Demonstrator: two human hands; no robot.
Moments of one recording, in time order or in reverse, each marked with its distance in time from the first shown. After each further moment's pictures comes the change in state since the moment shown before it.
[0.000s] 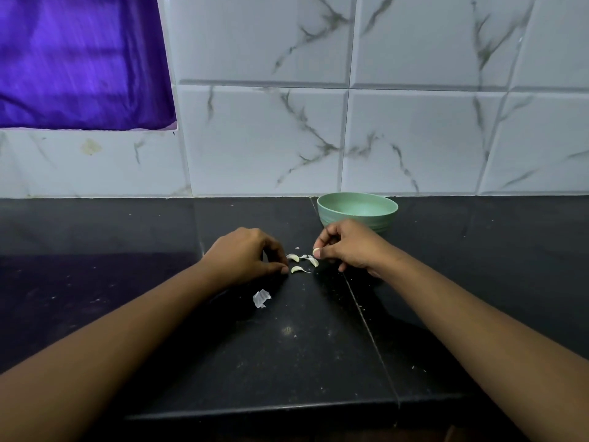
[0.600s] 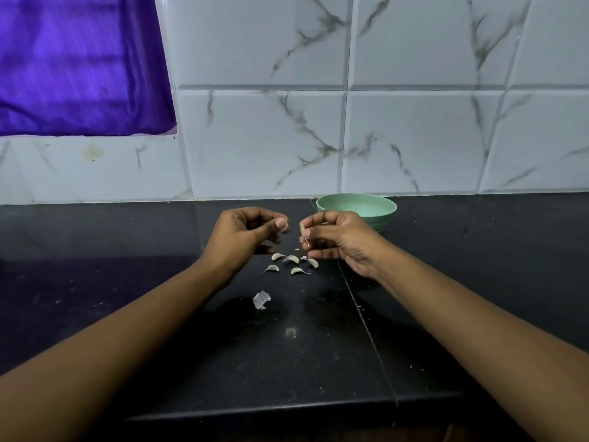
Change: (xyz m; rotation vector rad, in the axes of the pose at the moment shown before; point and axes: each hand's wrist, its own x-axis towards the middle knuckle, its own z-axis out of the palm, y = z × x) left_hand -0.001 0.014 -0.003 -1.118 0.318 -0.125; right_hand -0.012 -0.021 0.003 0.717 -0.035 -0.015
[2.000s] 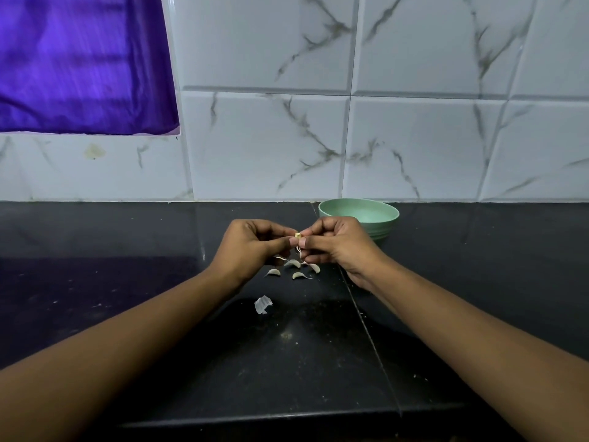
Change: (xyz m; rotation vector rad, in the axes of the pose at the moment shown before) left_hand -0.004 -0.003 0.008 0.016 -0.008 -0.043; right_hand 0.000 0.006 0.010 -0.053 0.030 -0.105
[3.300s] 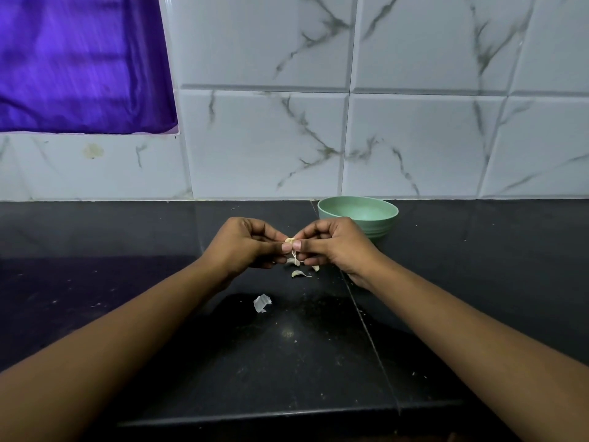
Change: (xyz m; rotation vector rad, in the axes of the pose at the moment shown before) left_hand 0.002 0.008 -0.012 0.083 -0.100 -0.168; right_hand 0.002 0.003 0.000 -0.145 -0.042 0.015
